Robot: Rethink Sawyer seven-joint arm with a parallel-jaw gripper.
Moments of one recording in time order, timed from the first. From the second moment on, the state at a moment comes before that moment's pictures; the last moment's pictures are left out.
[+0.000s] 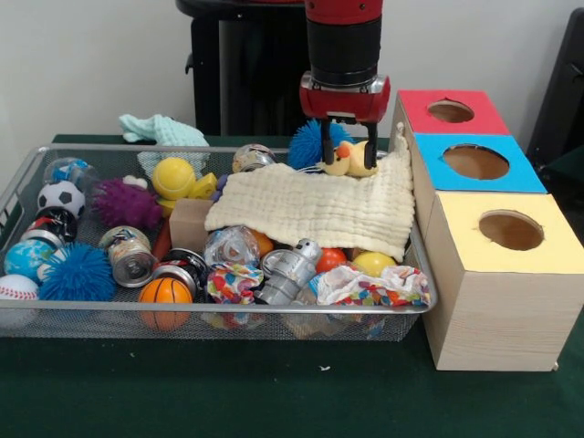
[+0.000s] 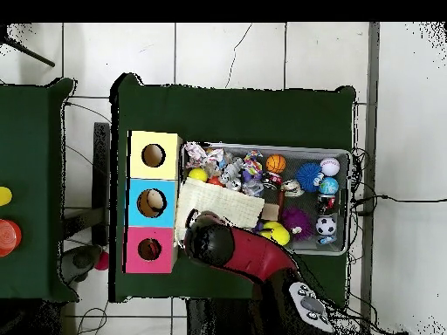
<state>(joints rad) -0.29 -0.70 0.09 2.06 0.14 0.22 1.72</state>
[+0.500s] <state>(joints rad) -0.28 -0.70 0.09 2.06 0.14 0.27 1.72</state>
